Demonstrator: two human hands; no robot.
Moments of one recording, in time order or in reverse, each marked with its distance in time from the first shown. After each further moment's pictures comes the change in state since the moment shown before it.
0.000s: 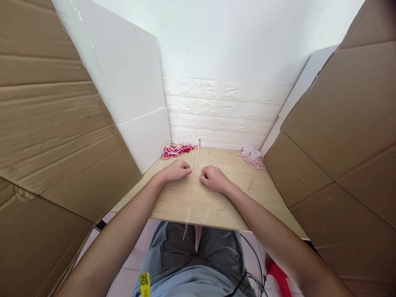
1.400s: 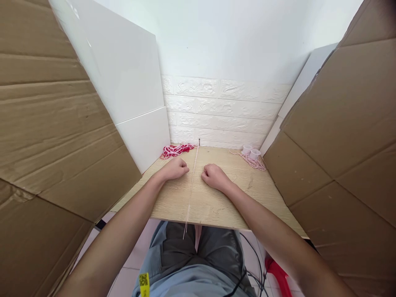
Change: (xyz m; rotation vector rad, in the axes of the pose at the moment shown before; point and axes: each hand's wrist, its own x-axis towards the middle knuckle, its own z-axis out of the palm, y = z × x) left_hand 0.000 -0.006 -0.003 0.063 0.092 -0.060; right_hand 0.002 0.008 0.005 0.049 0.040 0.082
